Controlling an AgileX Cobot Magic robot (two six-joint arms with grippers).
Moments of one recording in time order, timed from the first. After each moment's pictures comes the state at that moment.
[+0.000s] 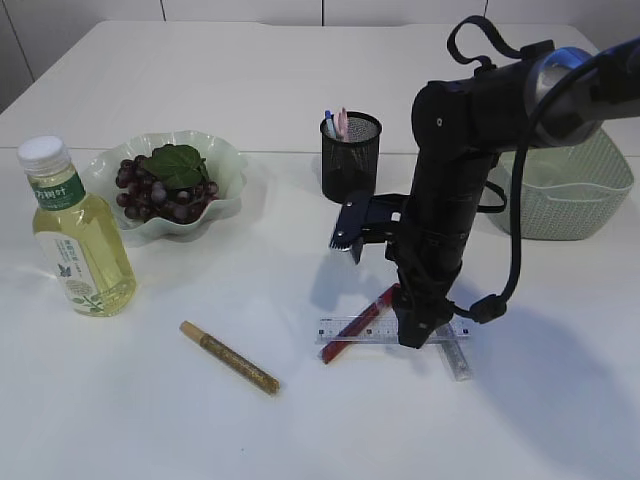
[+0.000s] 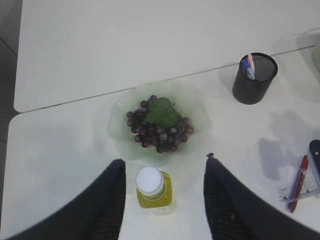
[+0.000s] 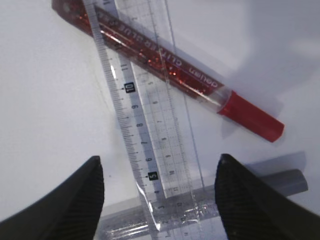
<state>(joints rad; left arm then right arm) -0.44 1.36 -1.84 0.21 1.27 -0.15 0.42 2.11 -1.48 0.12 1.03 -0.99</state>
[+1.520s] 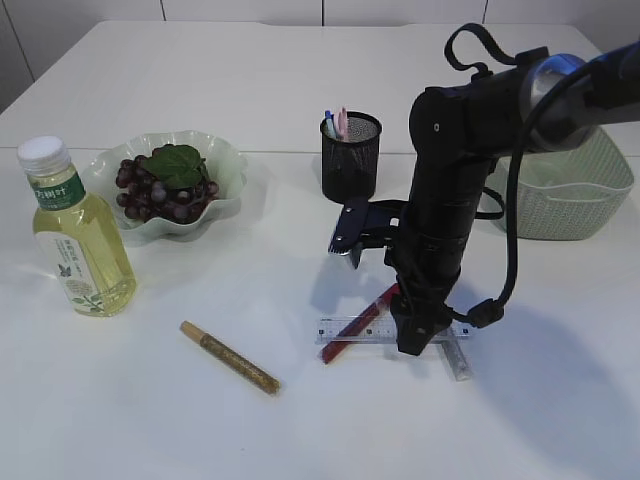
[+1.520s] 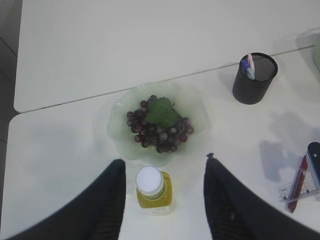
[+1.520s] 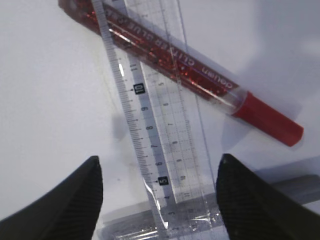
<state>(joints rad) -0.44 1.36 -1.84 0.21 1.27 -0.15 0.42 2.12 -1.48 0.13 1.04 -0.99</state>
